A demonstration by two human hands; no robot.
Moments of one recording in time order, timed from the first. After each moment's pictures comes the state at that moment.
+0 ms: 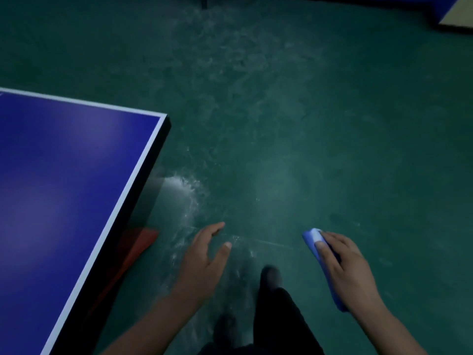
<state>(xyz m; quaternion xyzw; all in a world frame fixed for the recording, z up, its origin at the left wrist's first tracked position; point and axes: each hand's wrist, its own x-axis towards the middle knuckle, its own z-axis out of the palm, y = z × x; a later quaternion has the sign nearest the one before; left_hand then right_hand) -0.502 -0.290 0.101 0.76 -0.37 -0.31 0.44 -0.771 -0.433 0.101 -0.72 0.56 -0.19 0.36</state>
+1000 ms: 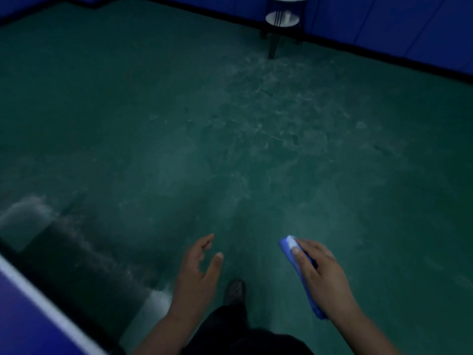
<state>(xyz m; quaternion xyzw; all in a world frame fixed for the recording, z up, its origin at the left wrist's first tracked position) -0.053 -0.974 0.101 0.80 -0.16 -0.20 0.54 -0.216 -1.171 0.105 -0.79 0.39 -0.14 0.45</state>
